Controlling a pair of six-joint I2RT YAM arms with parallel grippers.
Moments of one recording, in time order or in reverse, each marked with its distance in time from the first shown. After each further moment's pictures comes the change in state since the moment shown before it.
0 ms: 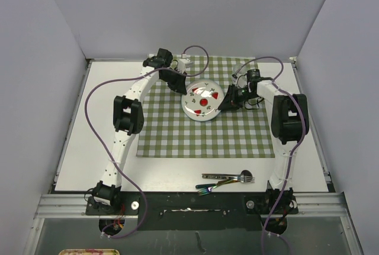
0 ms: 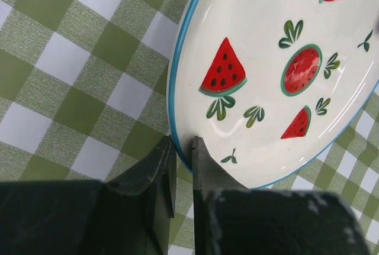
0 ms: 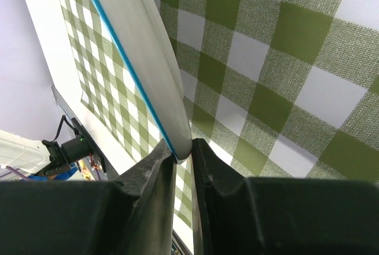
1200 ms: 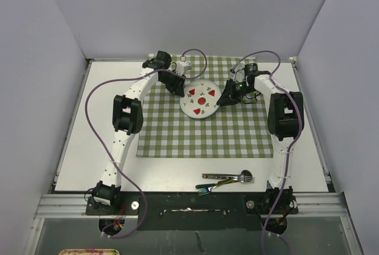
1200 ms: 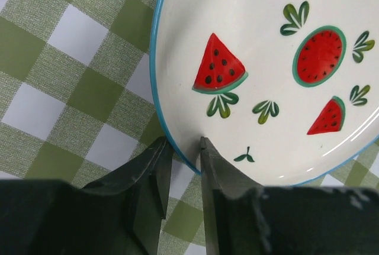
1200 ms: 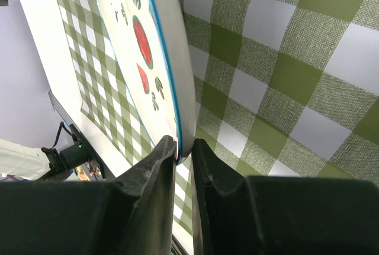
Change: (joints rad) left arm 0.013 0.000 -0.056 0.032 -0.037 0.017; right arm 0.024 0.084 0.184 -0.107 0.027 -0.018
